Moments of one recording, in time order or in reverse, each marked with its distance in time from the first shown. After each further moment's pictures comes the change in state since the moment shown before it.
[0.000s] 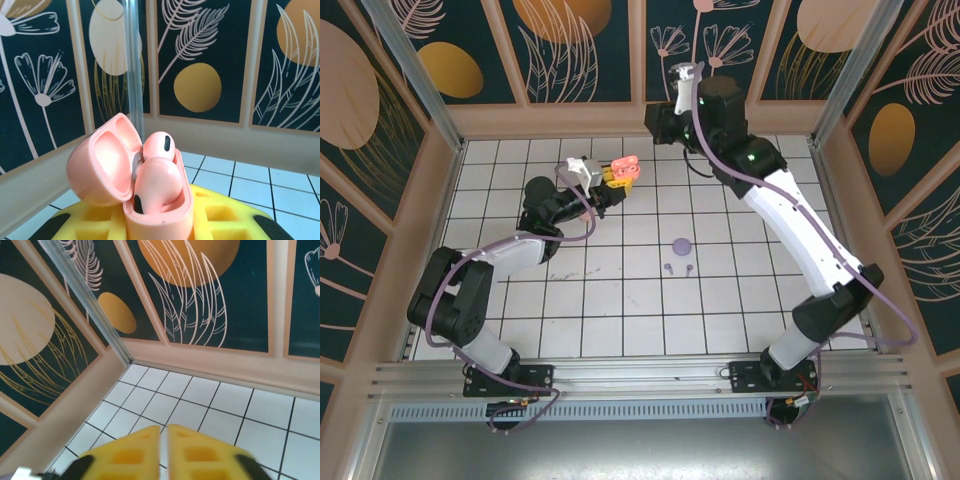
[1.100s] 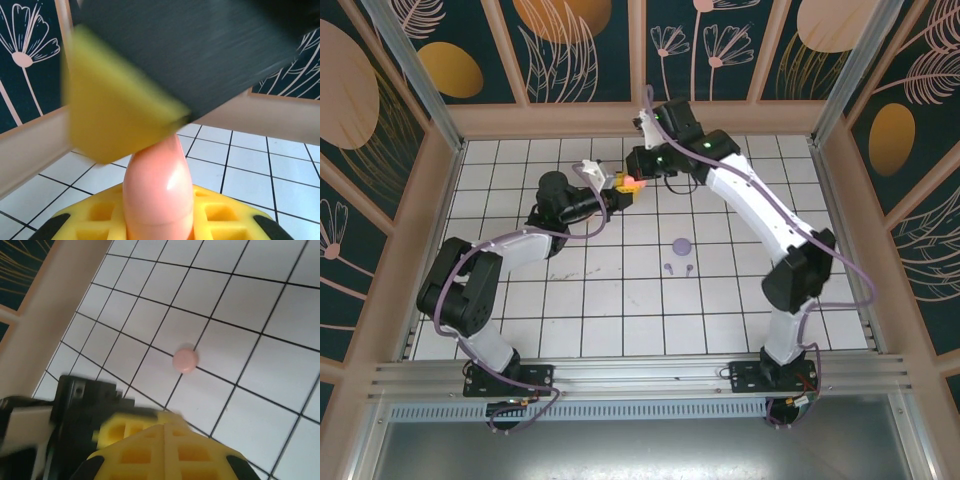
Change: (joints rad) left arm -0.014 0.071 0.058 -0.154 0.001 0.094; right arm 0.018 0.179 0.022 -0.324 -0.180 0.022
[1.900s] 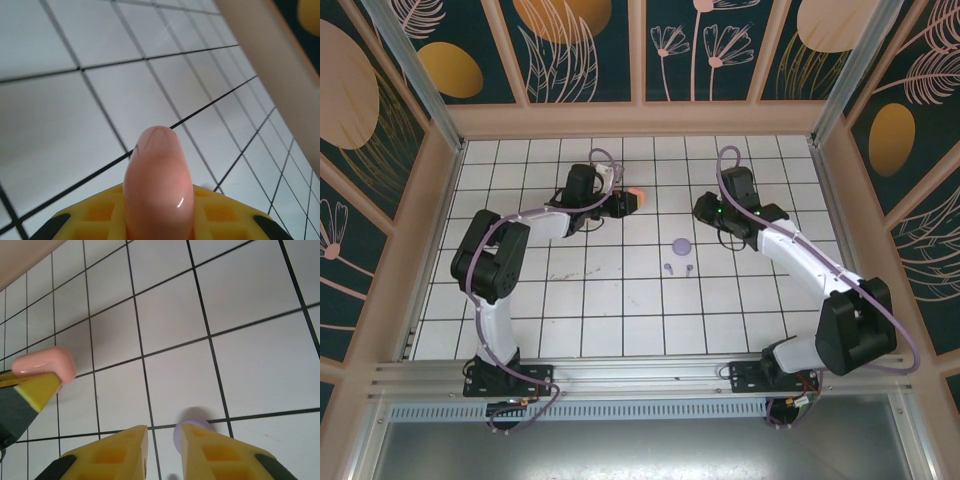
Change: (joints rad) left arm 0.002 0.286 0.260 -0.584 -0.169 -0.429; right arm -0.210 -0.437 -0.919 0.431 0.243 0.352
